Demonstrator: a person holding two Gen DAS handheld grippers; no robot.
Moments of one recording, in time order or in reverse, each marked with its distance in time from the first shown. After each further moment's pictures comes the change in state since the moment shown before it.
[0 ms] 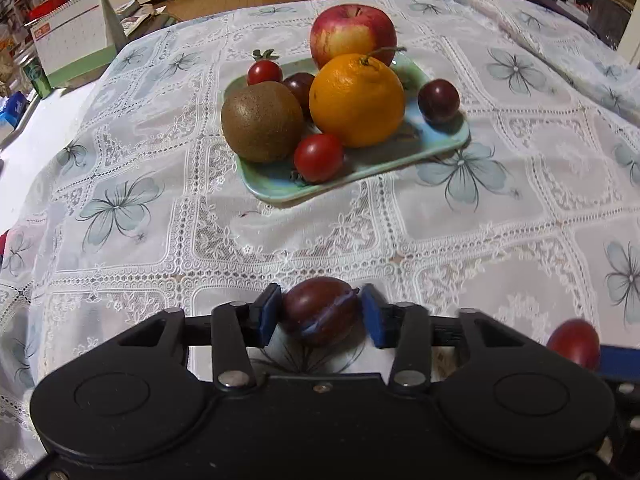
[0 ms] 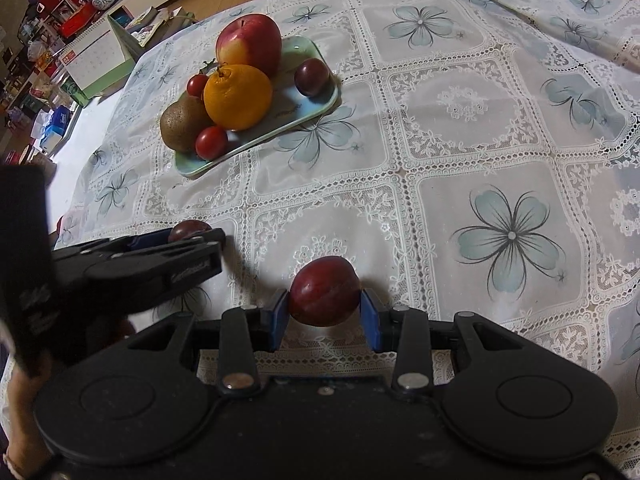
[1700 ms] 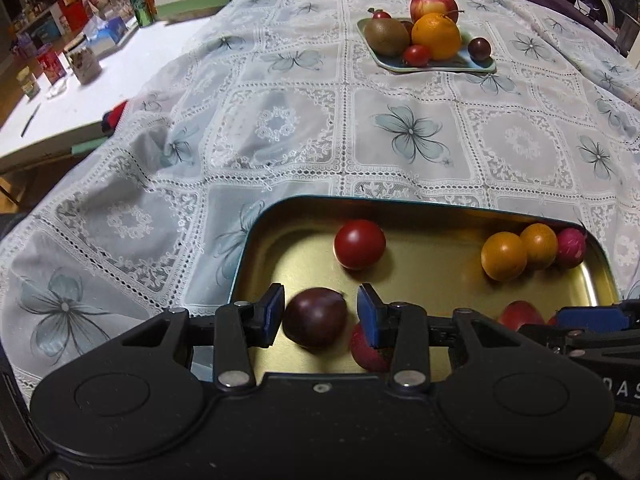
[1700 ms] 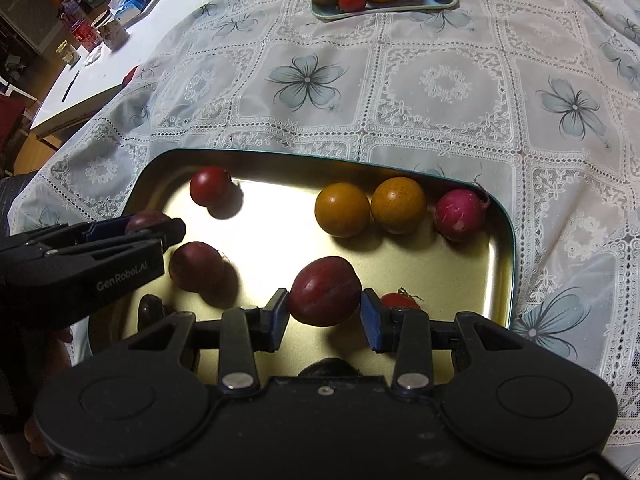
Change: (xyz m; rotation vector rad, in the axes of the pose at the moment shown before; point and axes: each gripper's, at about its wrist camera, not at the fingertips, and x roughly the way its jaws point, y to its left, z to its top) left arm -0.137 0.055 -0.164 -0.144 0.024 0.100; right arm -0.049 0.059 -0.141 -0.266 0.135 0.056
